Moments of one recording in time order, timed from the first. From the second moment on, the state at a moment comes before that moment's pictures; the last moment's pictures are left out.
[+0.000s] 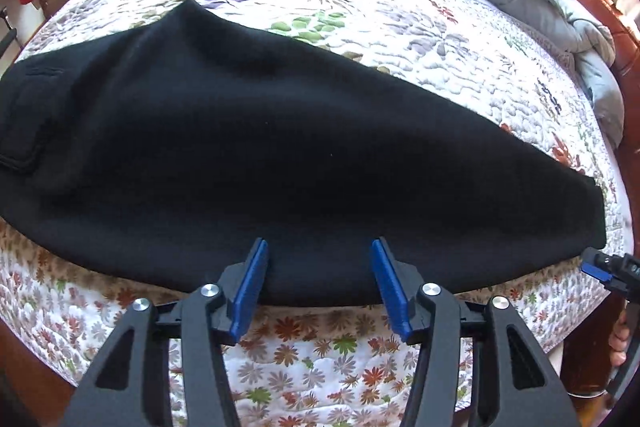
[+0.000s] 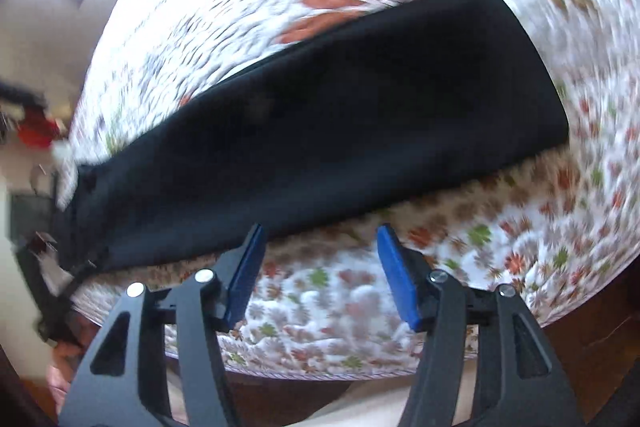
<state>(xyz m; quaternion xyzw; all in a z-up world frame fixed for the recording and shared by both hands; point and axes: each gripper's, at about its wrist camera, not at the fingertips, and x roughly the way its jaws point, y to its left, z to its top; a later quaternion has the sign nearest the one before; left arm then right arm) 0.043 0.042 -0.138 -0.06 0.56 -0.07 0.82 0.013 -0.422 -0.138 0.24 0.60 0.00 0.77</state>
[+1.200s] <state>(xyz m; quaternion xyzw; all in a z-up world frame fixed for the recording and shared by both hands) 0.047 0.064 -0.135 -0.14 0.55 -0.06 0.82 0.042 -0.493 -0.114 0.24 0.48 -0.07 0.84</state>
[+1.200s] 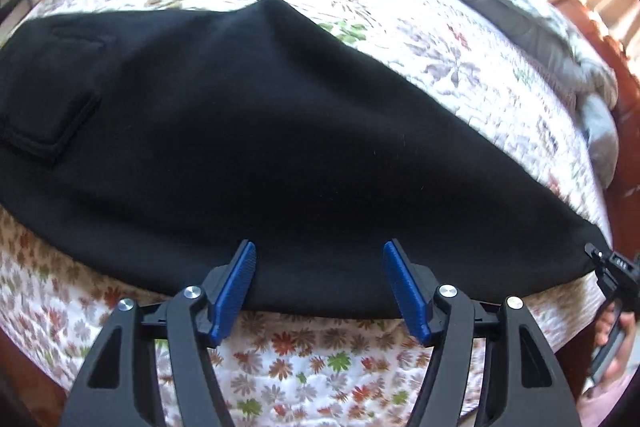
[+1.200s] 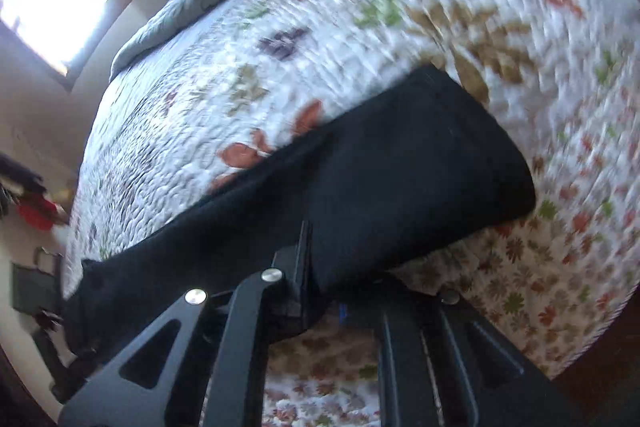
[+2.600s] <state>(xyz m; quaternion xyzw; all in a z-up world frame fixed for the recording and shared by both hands) 0.022 0.161 -0.120 -0.24 0.53 -0.02 0.81 0.066 -0.091 -0.134 -0.04 0.56 0.30 0.77</state>
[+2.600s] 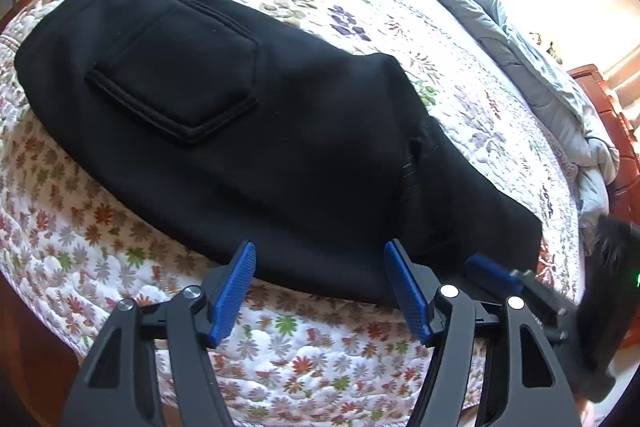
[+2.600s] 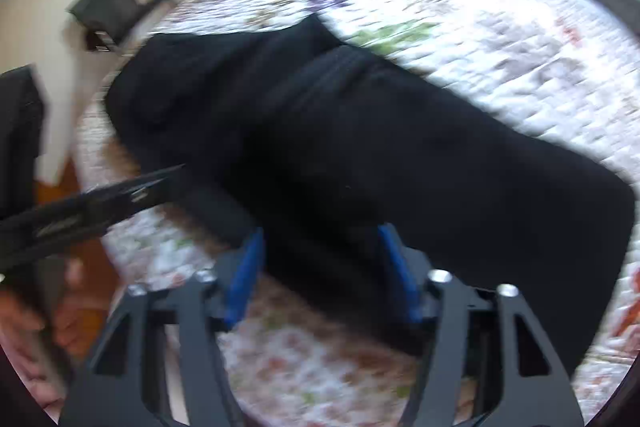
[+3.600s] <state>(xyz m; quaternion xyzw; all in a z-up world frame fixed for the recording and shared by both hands) 0.042 0.126 -0.130 -0.26 0.56 -0.03 0.79 0.064 -0.261 -0.109 0.13 0.54 0.18 0.81</state>
